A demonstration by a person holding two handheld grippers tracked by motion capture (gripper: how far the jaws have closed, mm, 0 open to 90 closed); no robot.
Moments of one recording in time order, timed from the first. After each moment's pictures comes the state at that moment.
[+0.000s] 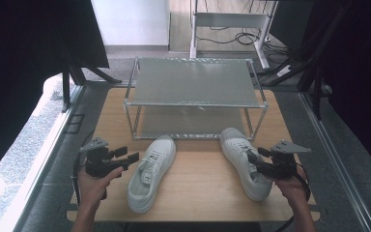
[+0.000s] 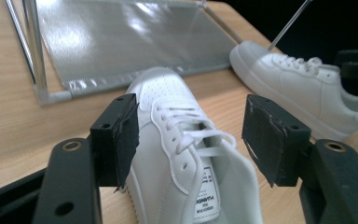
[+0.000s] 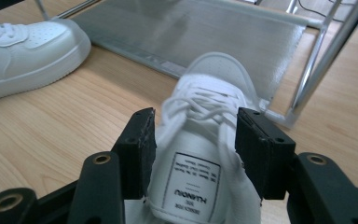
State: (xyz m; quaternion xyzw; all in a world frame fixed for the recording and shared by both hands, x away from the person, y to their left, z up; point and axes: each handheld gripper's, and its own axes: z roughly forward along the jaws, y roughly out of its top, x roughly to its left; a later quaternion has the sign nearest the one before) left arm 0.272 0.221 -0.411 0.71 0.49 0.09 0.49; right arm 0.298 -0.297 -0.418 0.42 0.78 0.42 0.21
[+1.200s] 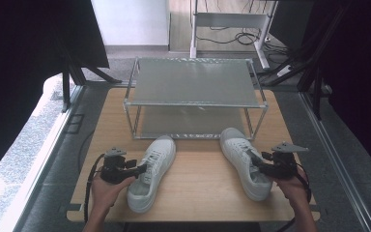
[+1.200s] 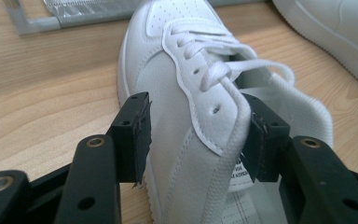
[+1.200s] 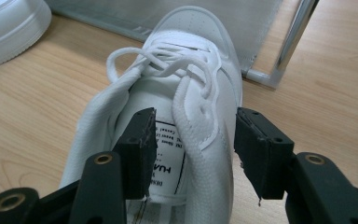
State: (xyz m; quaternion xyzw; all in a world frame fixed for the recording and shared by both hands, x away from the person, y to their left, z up) left arm 0.278 0.197 -0.455 0.76 0.51 0.07 0.40; right arm 0.310 -0.311 -0.442 0.47 0.78 0.38 0.19
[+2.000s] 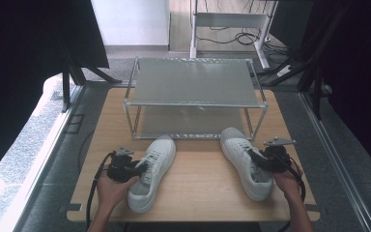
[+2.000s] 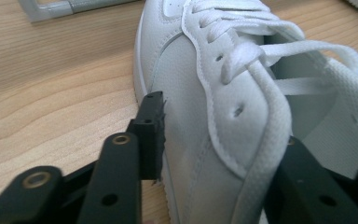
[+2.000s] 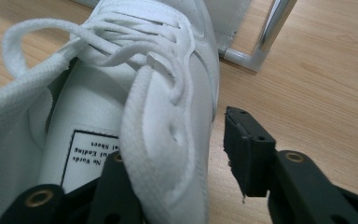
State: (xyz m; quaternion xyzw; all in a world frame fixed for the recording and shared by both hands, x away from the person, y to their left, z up) left arm 0.290 0.181 -0.466 0.78 0.52 0.11 0.33; right arm 0.339 -0.304 -0.458 0.48 0.80 0.30 0.21
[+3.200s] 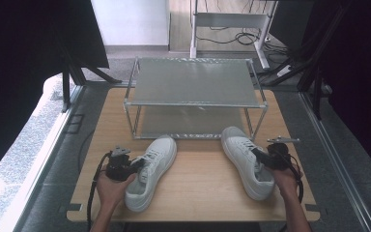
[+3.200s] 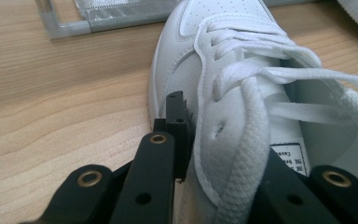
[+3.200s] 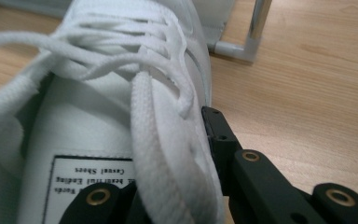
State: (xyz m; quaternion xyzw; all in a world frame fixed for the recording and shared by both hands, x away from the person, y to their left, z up) left arm 0.291 0.189 -0.472 0.74 0.53 0.13 0.38; right arm 0.349 -0.315 -0.468 0.54 0.76 0.33 0.17
